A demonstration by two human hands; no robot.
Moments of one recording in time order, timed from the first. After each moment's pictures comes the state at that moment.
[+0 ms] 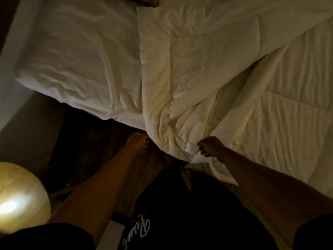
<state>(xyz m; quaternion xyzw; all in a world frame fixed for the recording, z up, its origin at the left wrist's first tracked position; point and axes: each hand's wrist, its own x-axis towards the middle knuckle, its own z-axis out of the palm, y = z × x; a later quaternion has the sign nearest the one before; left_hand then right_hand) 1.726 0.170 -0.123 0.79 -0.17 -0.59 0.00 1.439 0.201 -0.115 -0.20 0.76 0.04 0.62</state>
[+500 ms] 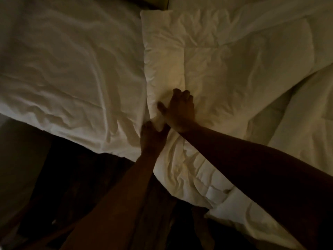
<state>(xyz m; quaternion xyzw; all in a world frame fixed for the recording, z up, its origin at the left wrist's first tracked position) 1.701 0.040 -0.233 0.80 -0.42 -0.41 0.09 1.604 -0.028 -0.222 -0.58 0.76 -0.07 0.27</state>
